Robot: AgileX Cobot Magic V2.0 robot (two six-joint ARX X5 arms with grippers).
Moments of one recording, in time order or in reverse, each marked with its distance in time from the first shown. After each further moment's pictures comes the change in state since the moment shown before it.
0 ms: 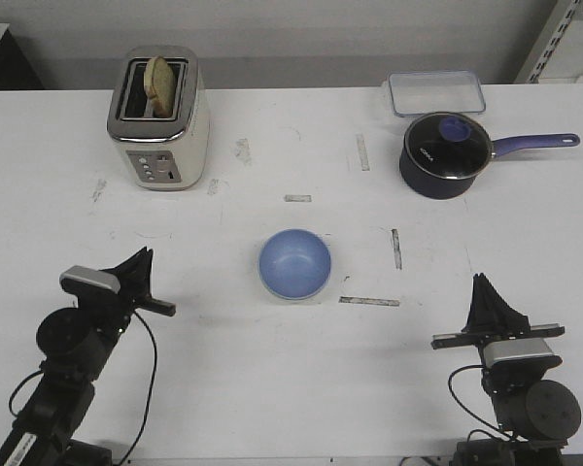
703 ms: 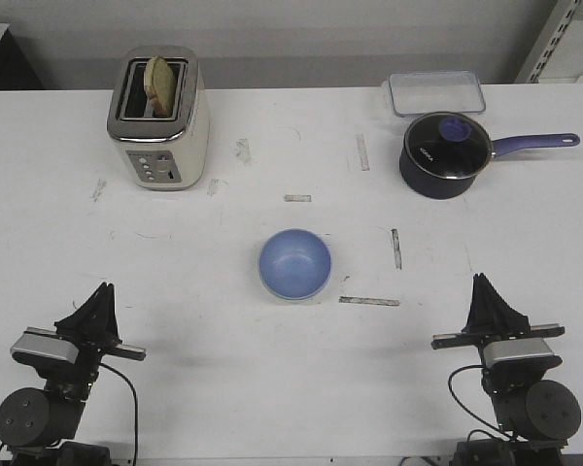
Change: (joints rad) left arm 0.080 -0.501 -0.124 -0.175 0.001 0.000; right arm 0.000 0.000 0.000 0.000 0.000 0.000
